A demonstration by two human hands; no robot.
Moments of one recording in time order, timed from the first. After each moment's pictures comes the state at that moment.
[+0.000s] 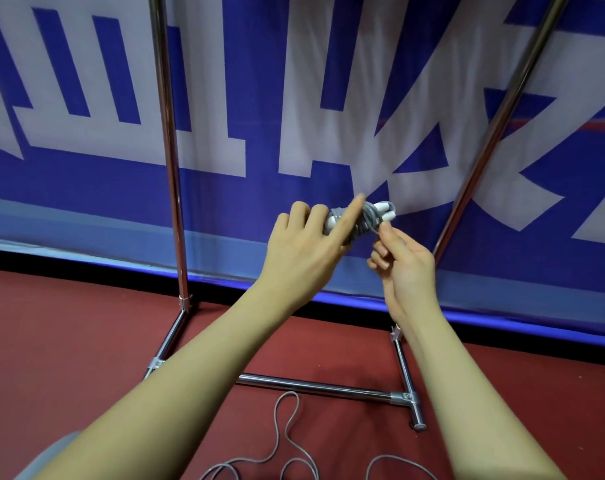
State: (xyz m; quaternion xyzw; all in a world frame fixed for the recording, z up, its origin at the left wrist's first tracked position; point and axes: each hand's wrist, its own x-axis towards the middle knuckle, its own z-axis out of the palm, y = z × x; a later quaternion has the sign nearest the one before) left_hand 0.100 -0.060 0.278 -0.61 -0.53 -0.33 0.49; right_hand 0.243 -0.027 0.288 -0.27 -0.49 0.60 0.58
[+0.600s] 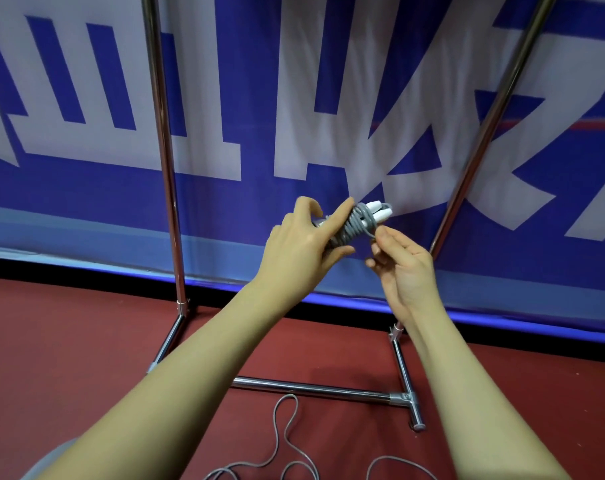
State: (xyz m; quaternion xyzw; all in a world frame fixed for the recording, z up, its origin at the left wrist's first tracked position) left_hand 0.103 -0.069 0.289 -0.67 -0.59 -0.40 0.20; right_hand 0.252 -0.023 0.289 -0.26 -0.48 0.61 0.57
